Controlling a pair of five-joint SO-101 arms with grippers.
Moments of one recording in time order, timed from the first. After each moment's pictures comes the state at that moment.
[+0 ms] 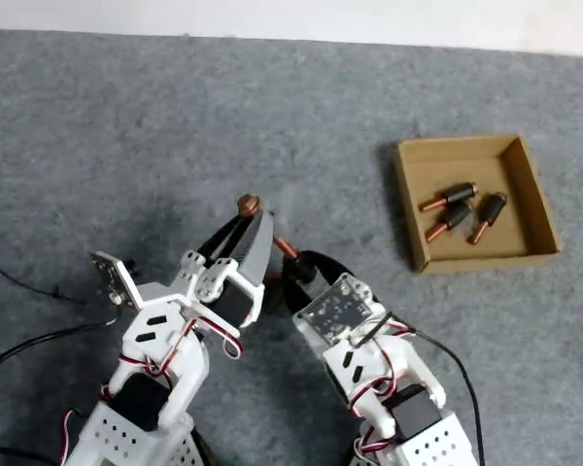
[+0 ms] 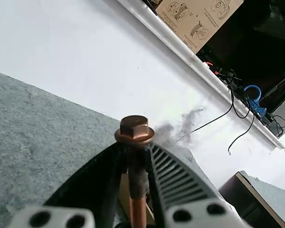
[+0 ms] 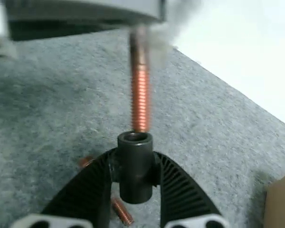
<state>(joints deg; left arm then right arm) 23.9 -102.9 95.8 8.4 42.9 -33.8 -104.2 96.0 30.9 23.1</state>
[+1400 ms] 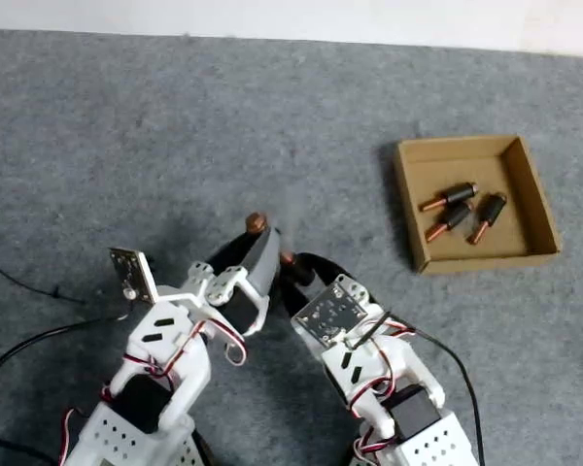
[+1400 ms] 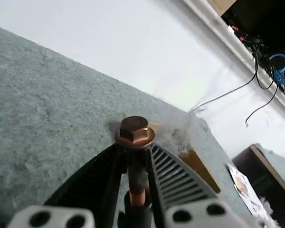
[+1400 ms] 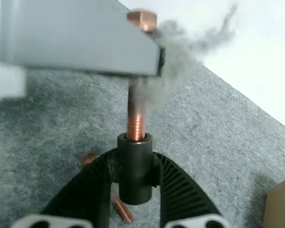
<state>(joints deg) 26.1 -103.1 96.0 18.5 43.1 -33.8 -104.1 96.0 31.0 24.0</state>
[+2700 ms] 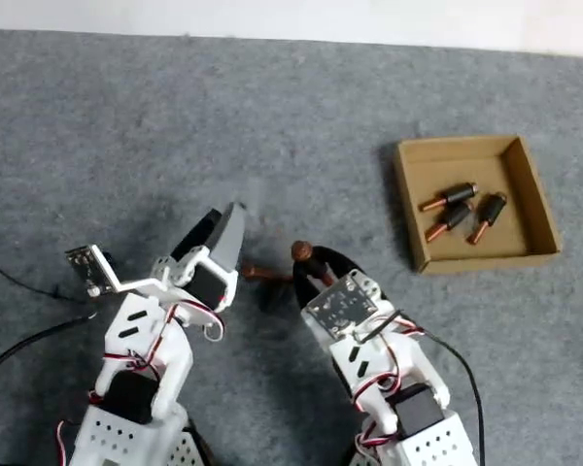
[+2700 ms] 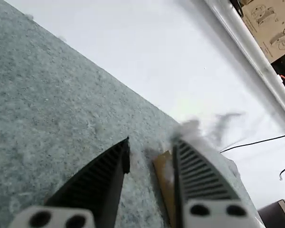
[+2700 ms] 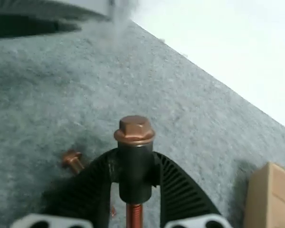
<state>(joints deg) 12.7 -103.0 96.0 20.2 49.3 -28.7 -104.1 96.0 31.0 24.0</state>
